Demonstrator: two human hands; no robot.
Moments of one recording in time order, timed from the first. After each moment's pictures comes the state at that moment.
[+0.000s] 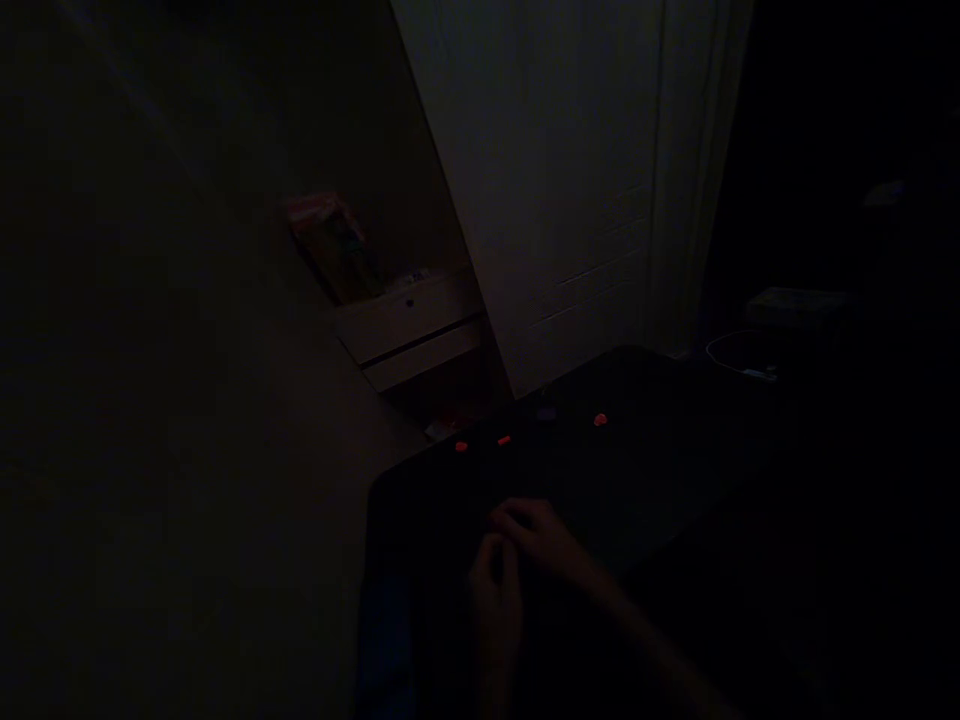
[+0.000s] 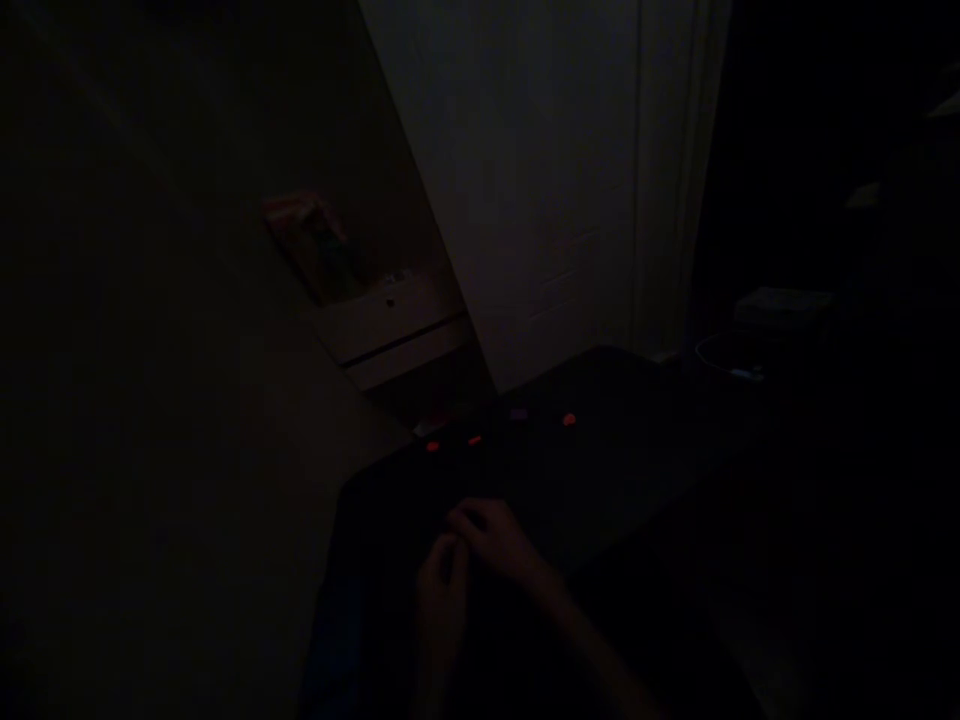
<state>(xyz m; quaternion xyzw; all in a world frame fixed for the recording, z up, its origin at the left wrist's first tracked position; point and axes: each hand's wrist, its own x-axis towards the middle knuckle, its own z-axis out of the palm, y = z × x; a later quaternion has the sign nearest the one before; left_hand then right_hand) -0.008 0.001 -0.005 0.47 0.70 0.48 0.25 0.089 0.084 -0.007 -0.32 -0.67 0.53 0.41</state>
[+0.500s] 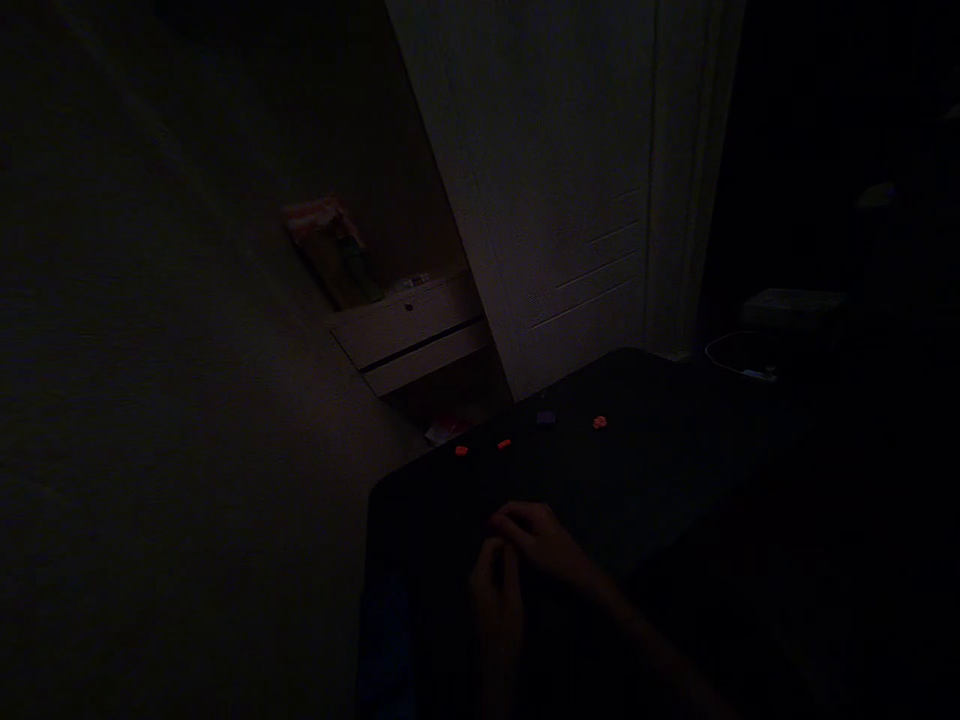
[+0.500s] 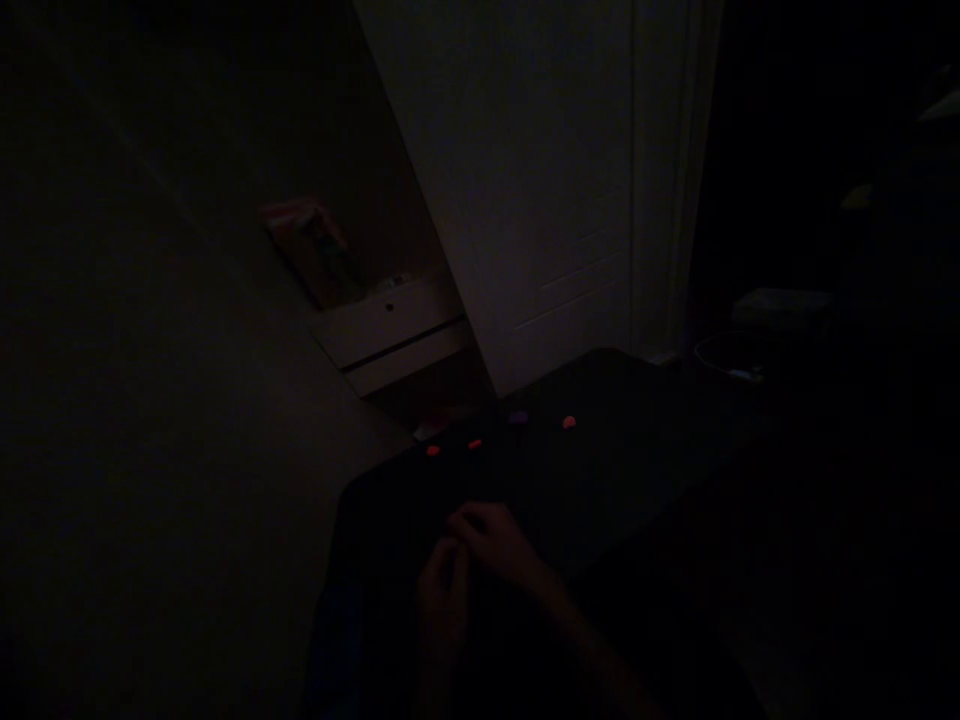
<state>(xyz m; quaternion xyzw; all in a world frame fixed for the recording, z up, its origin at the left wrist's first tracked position) -0.009 0.001 -0.005 0.47 0.69 0.49 0.24 0.090 0.083 -0.004 -0.32 -0.67 0.53 0.40</state>
